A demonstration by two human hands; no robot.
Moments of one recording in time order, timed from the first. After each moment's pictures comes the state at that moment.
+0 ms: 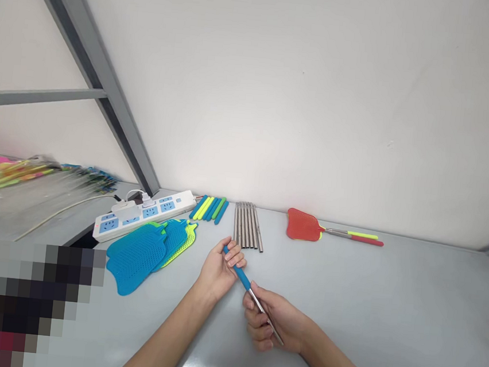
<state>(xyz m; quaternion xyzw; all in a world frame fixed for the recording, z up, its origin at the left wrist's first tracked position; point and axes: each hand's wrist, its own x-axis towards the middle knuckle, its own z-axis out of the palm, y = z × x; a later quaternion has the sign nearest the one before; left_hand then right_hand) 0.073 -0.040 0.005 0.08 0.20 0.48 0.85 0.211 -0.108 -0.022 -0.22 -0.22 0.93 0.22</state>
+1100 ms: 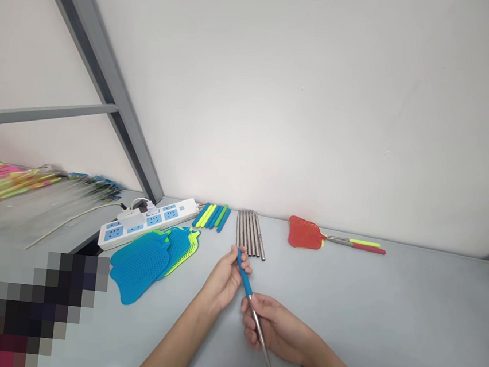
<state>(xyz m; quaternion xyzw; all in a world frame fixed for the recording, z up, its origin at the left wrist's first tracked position) 0.081 -0.043 0.001 0.14 0.32 0.52 0.78 0.203 -0.114 -0.018 -0.25 -0.28 0.87 0.33</state>
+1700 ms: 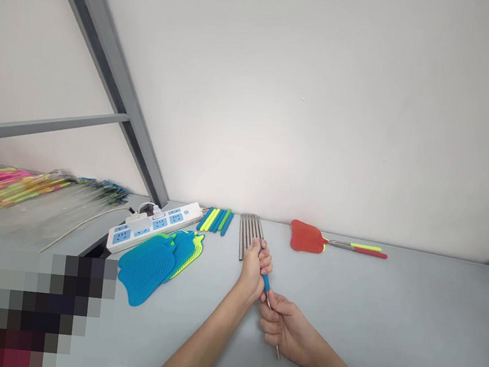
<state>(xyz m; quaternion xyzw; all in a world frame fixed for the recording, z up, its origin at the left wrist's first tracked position) 0.130 -0.032 0.010 0.15 0.27 0.55 0.77 0.212 -0.111 -0.030 -0.19 -0.17 0.88 0.39</state>
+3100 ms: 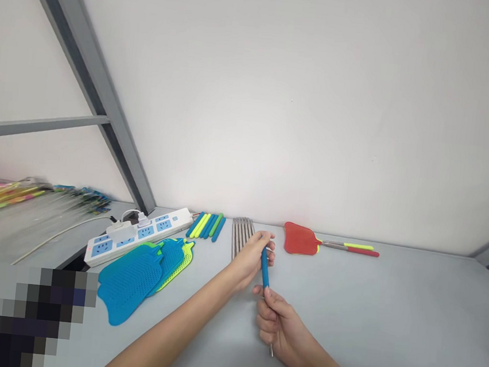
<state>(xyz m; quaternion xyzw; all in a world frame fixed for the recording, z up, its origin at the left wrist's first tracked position) 0.123 -0.018 0.043 0.37 0.31 0.42 0.77 0.205 -0.107 -0.017 -0.26 -0.19 0.82 0.48</state>
